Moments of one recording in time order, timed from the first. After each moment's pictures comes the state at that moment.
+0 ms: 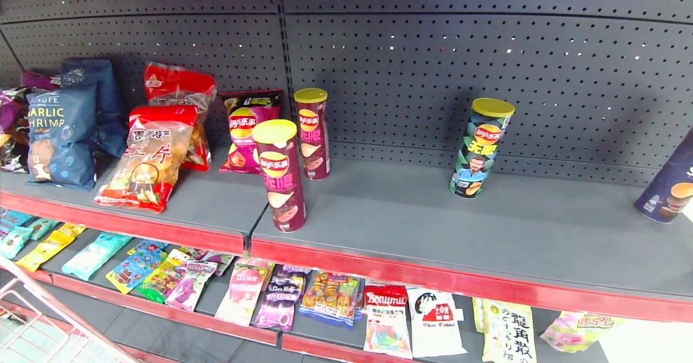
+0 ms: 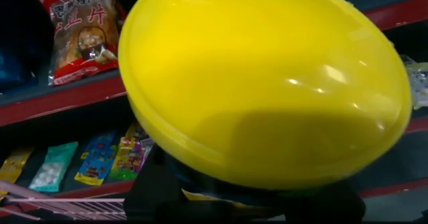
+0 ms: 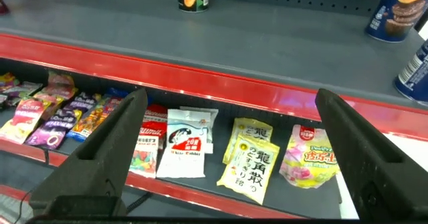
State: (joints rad) left arm 0.11 0.14 -0.22 0.15 -0.38 0.26; right arm 0.00 0.00 0.00 0.00 0.03 -0.06
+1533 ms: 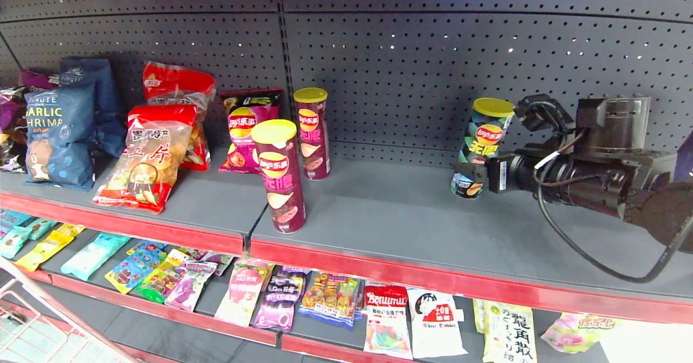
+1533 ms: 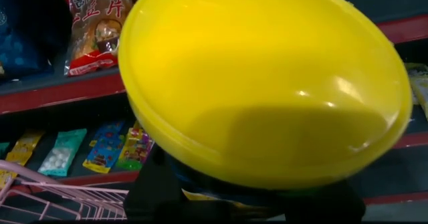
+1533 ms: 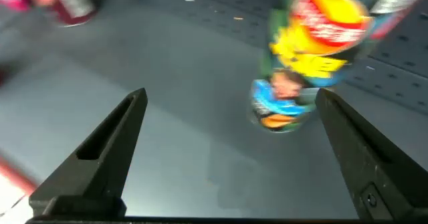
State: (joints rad) left arm 0.10 0.21 -0.26 0.14 -0.31 0.23; right arm 0.28 1.71 -0.90 -0.48 0.01 -0.05
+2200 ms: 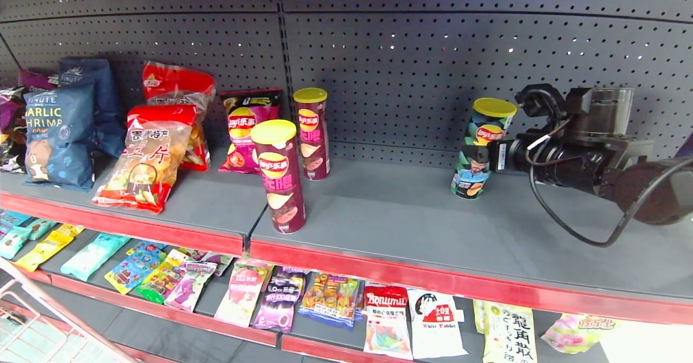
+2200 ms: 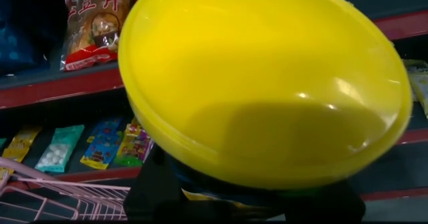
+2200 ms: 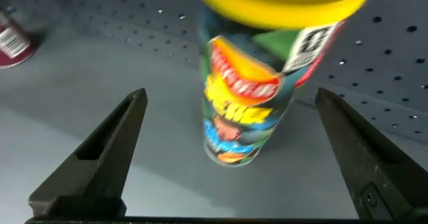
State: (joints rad) left arm 0.10 0.21 -0.25 0.15 -0.31 0.23; right arm 0.21 1.81 -1.03 -0.51 -0.05 -0.05
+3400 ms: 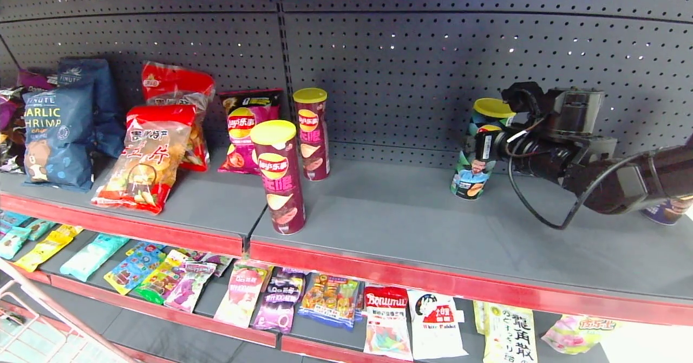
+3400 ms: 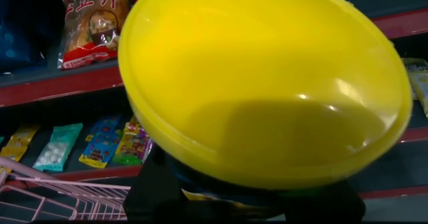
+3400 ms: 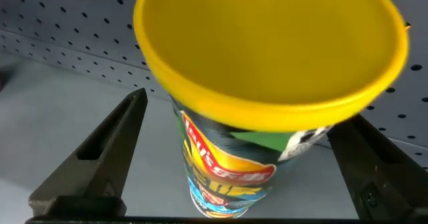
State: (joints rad) left arm 0.10 0.21 -0.25 0.15 -0.31 0.23; right arm 0.20 1.95 -1.13 -0.64 -0.08 -0.04
